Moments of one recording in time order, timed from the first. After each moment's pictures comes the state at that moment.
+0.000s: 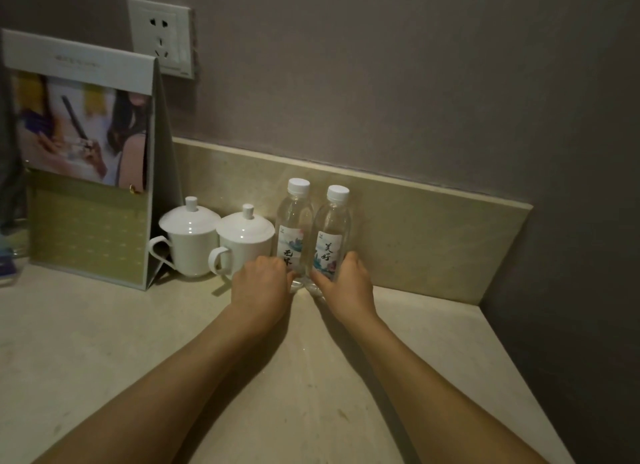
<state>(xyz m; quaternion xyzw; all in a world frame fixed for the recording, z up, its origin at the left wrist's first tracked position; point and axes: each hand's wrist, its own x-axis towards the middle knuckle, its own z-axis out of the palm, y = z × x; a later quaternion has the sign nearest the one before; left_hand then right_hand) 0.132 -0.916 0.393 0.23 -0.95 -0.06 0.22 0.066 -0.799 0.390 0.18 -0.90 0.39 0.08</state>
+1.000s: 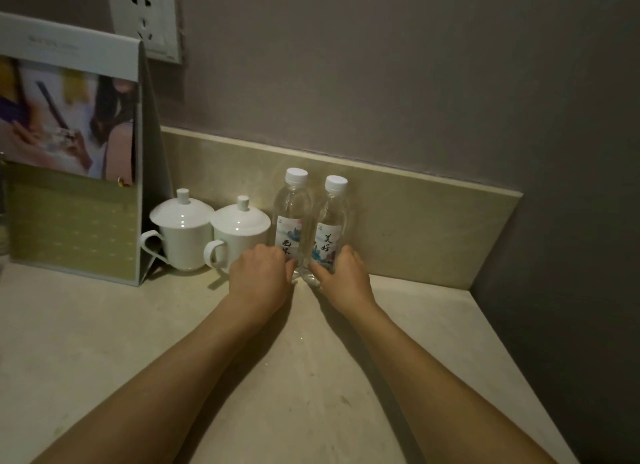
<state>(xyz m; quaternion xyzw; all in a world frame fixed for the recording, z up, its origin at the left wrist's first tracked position) 0.130 -0.917 0.396 0.21 -0.95 -0.07 0.23 0.072 -0.797 0.397 0.17 -0.91 0.37 0.05</state>
